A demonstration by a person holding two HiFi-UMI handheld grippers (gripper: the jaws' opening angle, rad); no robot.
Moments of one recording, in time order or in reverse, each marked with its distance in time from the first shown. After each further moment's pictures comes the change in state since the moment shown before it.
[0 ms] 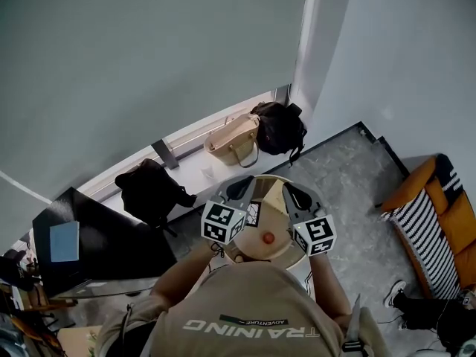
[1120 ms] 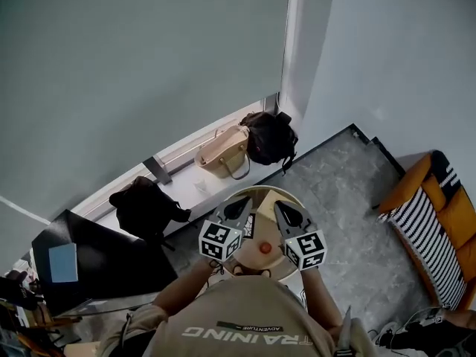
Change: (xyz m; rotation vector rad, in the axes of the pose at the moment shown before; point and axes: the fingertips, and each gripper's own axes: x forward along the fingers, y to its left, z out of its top) left arm 0.022 -0.020 -0.020 -0.047 0.025 -0.056; right arm -0.006 -0.013 -0.025 0.103 0.044 -0.026
